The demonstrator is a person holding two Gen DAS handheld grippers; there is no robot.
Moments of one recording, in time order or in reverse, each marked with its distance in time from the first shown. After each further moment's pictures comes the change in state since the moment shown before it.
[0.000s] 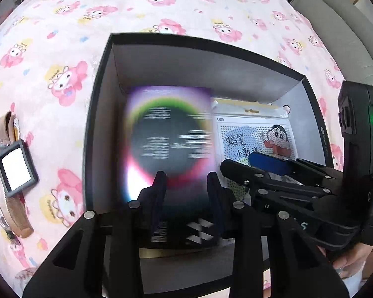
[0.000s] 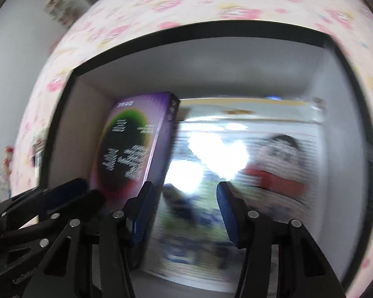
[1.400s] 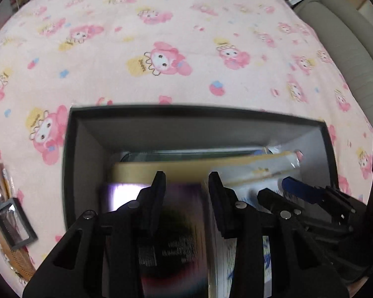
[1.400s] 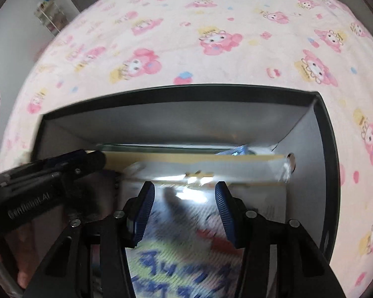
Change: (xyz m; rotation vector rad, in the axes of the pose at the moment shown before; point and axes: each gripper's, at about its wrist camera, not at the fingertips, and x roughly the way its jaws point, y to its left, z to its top) left arm 0.023 0.002 0.060 0.000 -0.049 0.010; right arm -0.010 -0.021 0.045 0.038 -0.084 -0.128
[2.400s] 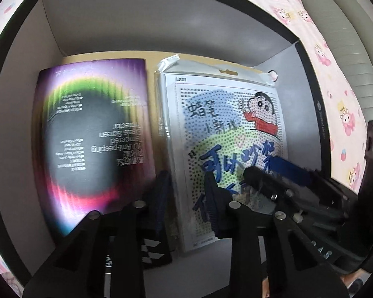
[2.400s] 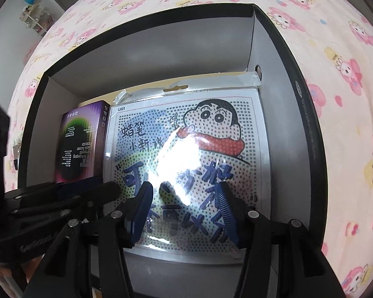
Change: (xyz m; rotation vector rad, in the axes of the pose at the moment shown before) left arm 0.013 -0.025 -0.072 -0.006 0.238 -0.159; right arm -0.016 -0.015 -0.082 0.085 0.078 -0.042
